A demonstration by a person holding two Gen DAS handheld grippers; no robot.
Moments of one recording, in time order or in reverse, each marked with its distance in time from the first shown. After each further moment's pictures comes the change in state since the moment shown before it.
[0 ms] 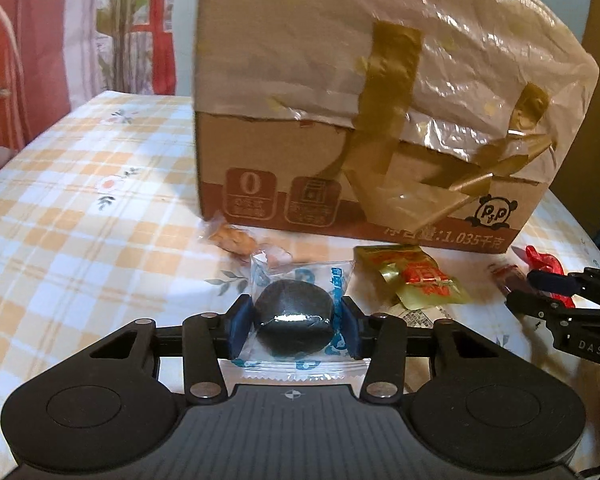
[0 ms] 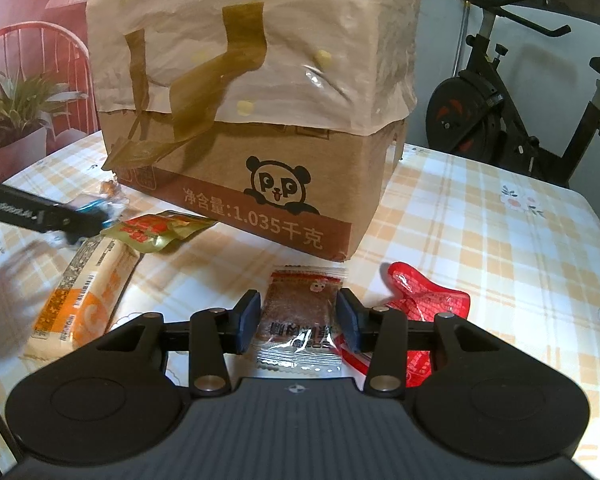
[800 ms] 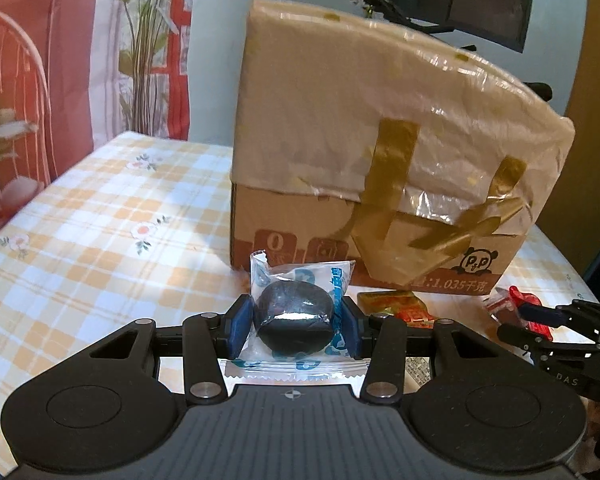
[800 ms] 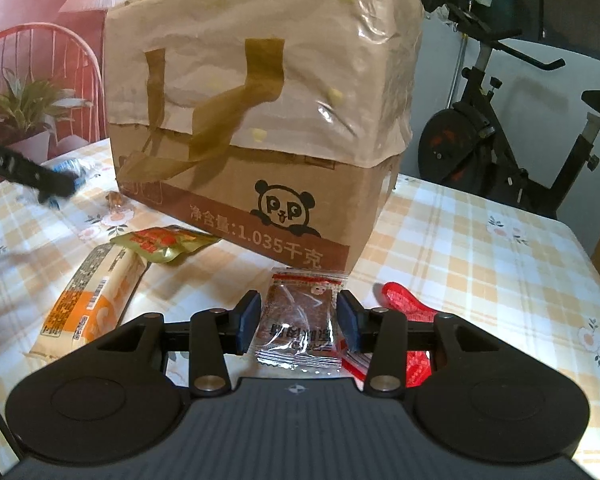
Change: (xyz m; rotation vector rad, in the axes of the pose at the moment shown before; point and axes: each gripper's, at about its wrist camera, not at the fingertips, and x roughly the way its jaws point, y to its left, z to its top) left arm -0.047 0.012 0.017 -0.008 -0.111 0.004; right arm -0.017 0.011 -0.003 -0.052 -0.075 -0.044
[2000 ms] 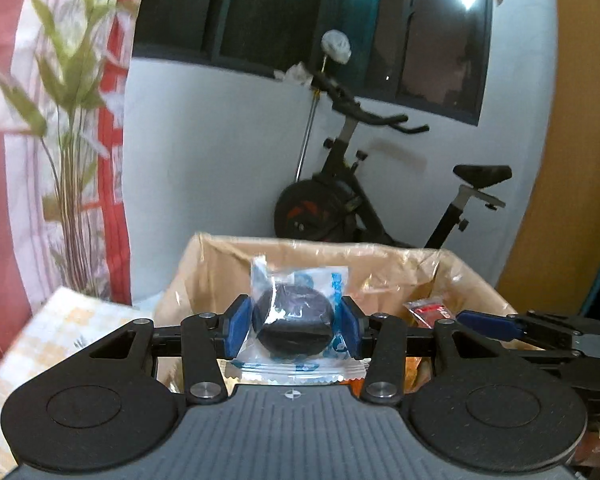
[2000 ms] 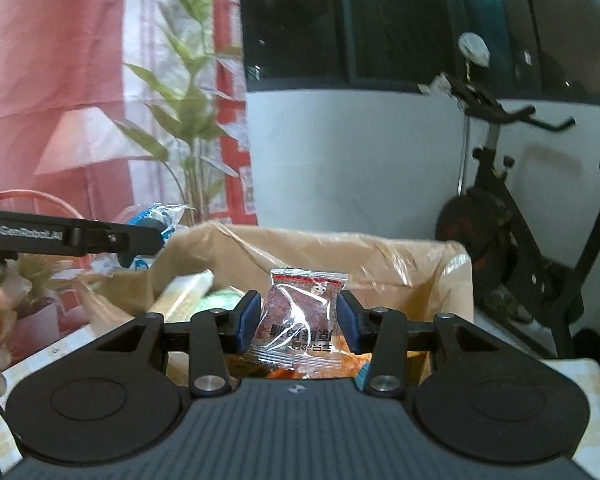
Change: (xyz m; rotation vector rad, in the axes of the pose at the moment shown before) left arm 0.037 -0.031 0.180 0.059 -0.210 -0.143; right arm 0.009 -0.011 0.204 0.117 -0.217 0.060
